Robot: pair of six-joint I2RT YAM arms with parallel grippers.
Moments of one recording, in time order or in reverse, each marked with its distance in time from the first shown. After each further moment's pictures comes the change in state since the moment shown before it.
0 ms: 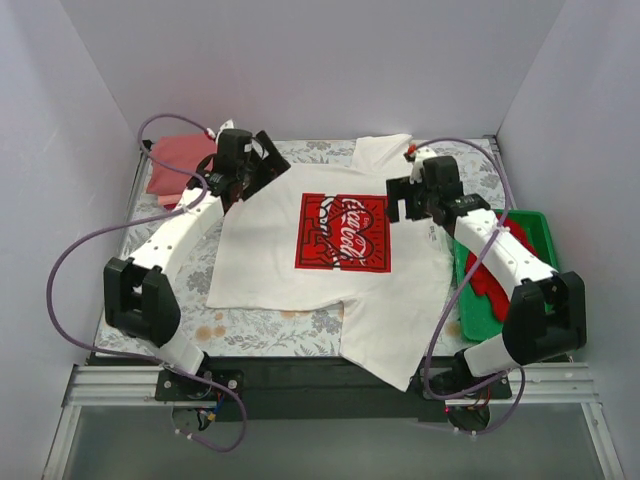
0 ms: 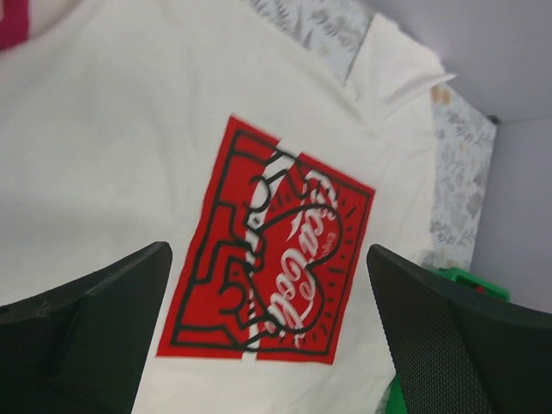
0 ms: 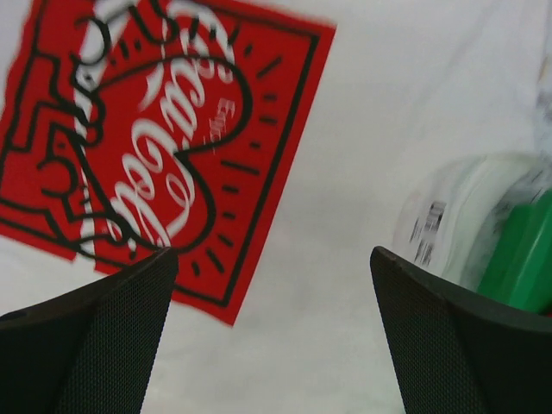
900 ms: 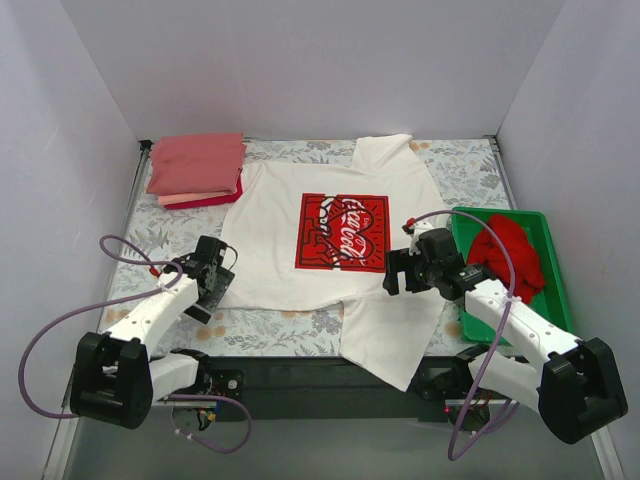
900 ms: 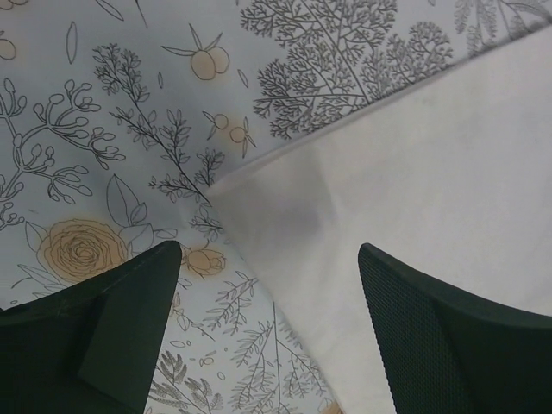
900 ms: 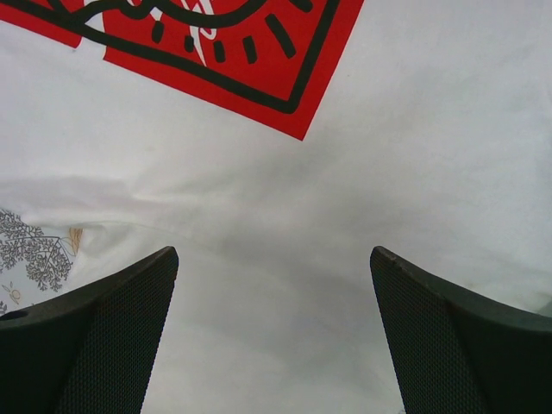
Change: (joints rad) left arm 0.097 -0.532 -0.865 -0.399 -0.296 -0.497; right arm 0.145 -0.436 -0.616 0.009 -0.035 0.181
